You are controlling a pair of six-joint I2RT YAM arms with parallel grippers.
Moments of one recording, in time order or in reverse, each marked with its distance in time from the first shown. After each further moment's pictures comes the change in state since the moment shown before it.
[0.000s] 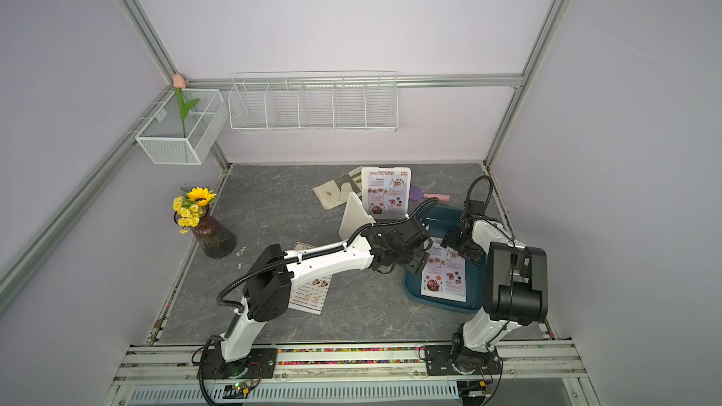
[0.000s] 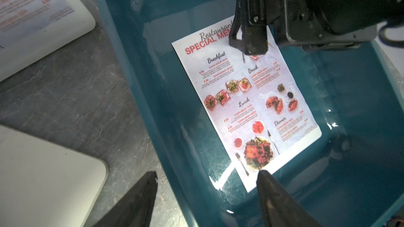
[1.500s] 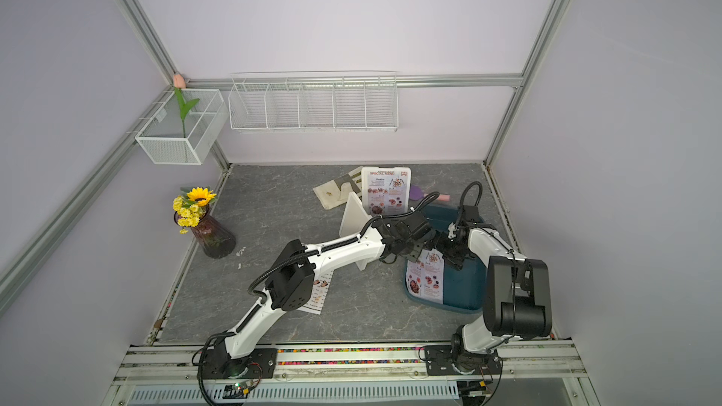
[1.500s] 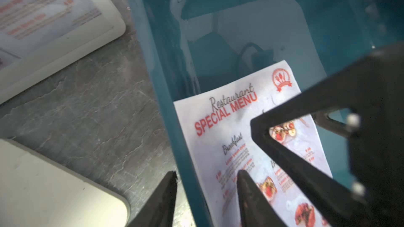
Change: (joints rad) left arm 0.056 0.198 0.227 -0.119 -0.080 -0.003; right arm 0.051 -0.106 -0.087 -0.008 -0.339 0.049
